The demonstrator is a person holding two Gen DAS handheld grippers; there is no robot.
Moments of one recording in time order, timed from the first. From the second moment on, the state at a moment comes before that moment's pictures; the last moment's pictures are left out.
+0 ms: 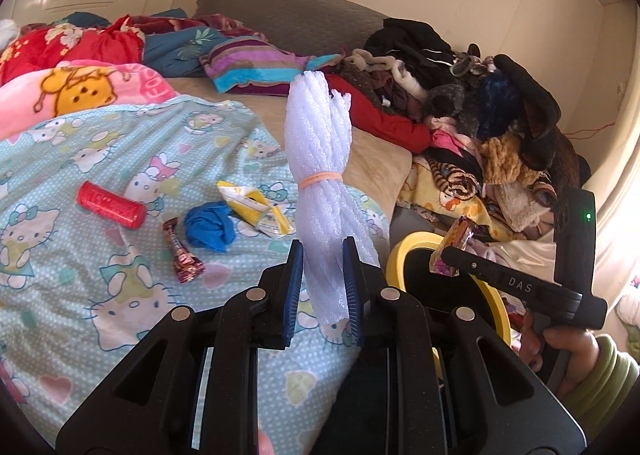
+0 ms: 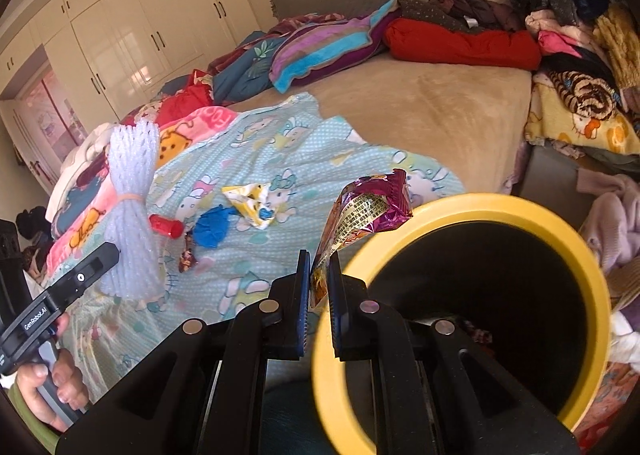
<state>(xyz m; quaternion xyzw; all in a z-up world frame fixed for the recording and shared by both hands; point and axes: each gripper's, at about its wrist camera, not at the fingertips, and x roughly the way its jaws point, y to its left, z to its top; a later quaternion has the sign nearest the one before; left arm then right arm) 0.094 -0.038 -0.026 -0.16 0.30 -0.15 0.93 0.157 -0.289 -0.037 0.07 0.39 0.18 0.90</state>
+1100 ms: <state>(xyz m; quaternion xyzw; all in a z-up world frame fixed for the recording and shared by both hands) 0.095 -0.124 -0.031 -0.10 0.32 -0.22 0.91 0.118 -0.365 -0.053 0.05 0.40 0.14 0.90</state>
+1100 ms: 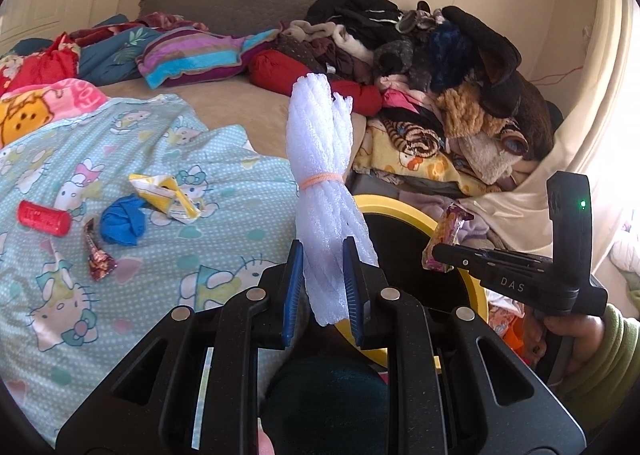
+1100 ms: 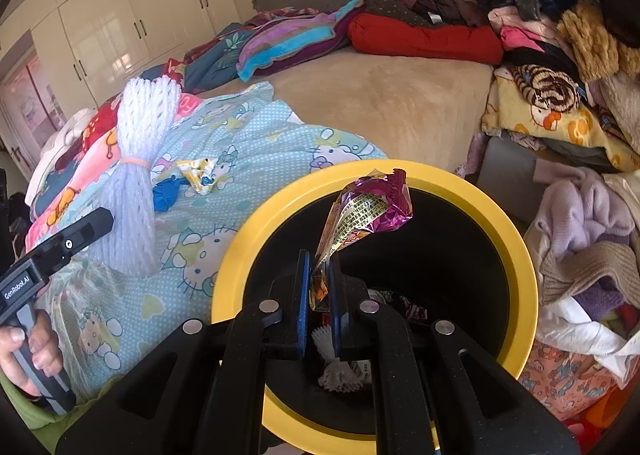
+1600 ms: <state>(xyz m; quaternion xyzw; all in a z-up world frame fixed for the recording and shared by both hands) 0.104 -0.154 -0.043 -0.07 0.34 -0.24 0.91 0.122 -0.377 -0.068 0.05 0.42 0.13 0.89</state>
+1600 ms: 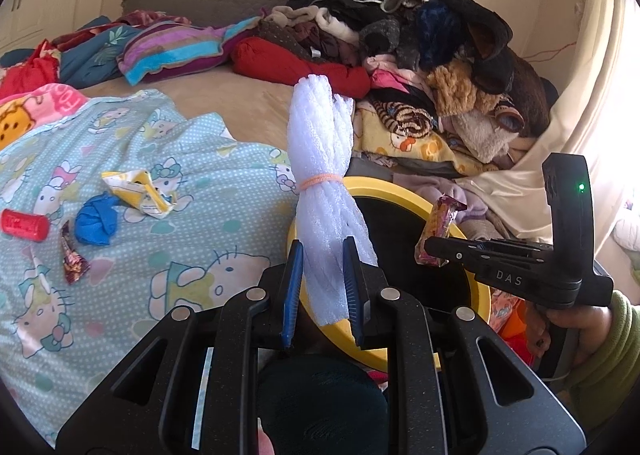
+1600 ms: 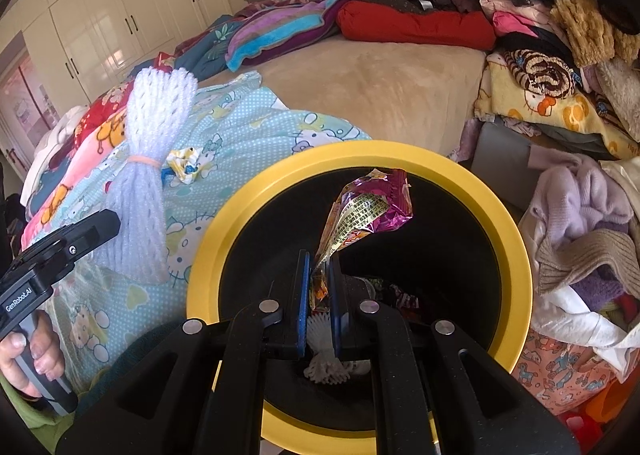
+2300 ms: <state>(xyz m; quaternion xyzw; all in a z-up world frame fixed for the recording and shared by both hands) 0.135 -0.197 -0.064 -0.04 0.37 -0.26 0.89 0.127 -0.387 -0.088 0.06 0.46 0.12 0.88</state>
